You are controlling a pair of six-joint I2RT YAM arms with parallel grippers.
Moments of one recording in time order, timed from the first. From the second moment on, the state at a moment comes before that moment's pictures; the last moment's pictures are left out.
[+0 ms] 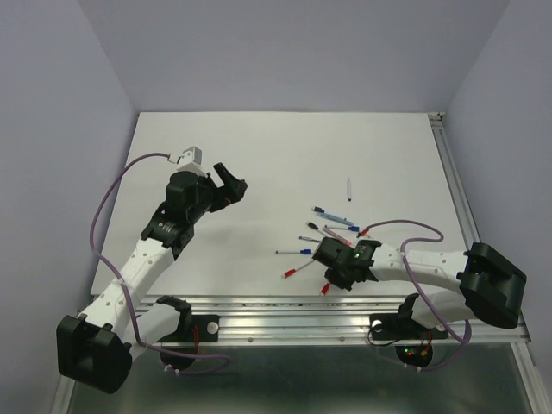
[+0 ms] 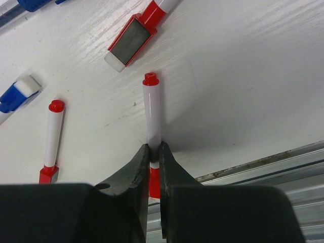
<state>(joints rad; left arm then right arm) -0.35 0.97 0.73 -0.15 0.05 -0.67 1.04 1.33 0.66 -0.70 0.30 1.68</state>
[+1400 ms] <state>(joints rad) -0.86 1.12 0.63 0.25 0.50 -0.61 1.06 1.02 0.88 -0.45 0.60 1.21</state>
